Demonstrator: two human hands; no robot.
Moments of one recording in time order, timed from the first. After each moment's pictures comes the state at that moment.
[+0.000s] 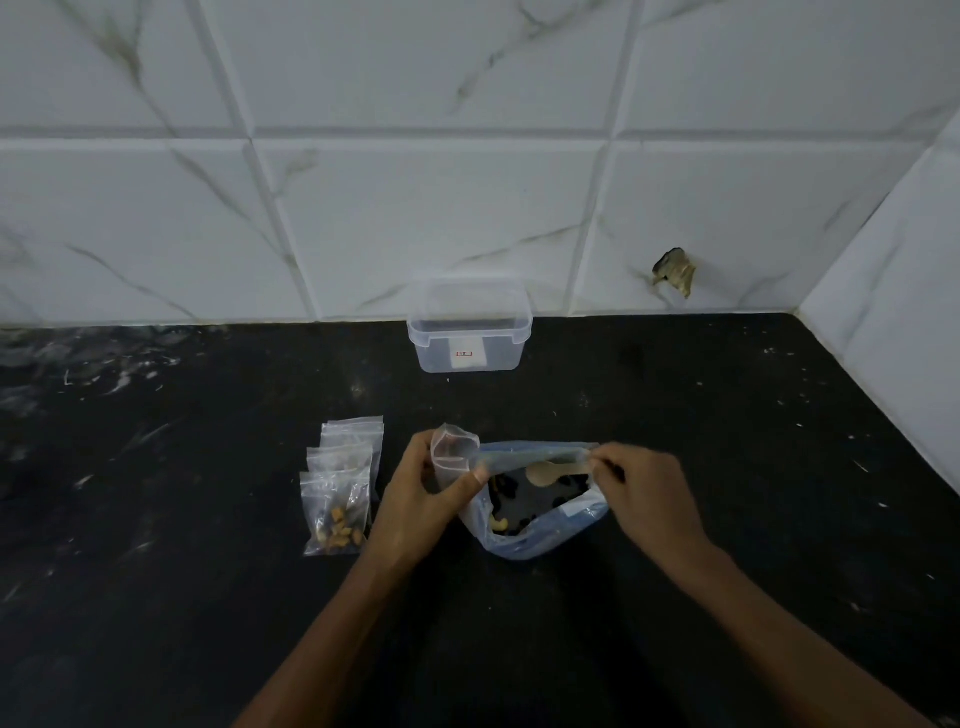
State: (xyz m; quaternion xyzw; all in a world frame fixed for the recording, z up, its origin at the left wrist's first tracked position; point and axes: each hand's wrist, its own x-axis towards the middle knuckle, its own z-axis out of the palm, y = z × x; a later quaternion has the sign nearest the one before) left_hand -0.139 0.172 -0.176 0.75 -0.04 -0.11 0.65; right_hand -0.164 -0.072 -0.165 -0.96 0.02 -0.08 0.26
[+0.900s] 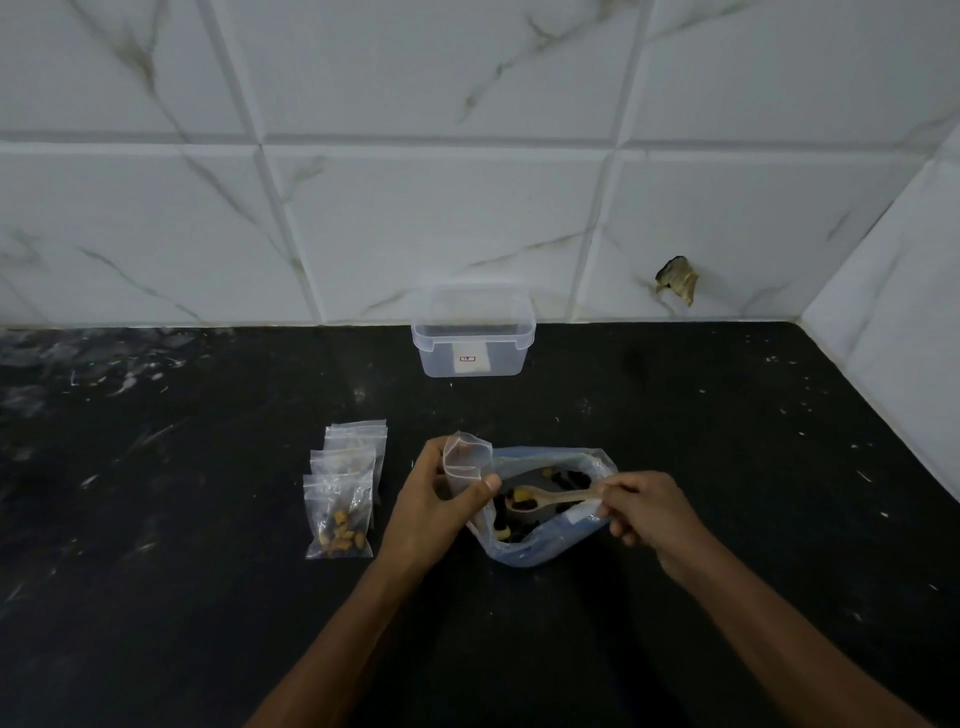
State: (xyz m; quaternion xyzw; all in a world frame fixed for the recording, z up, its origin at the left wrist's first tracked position) left_hand -0.140 0.168 -0.181 0.74 -0.05 -0.11 0.66; right_hand -0.165 -0.077 -0.165 -0.78 0.26 0.14 0.55
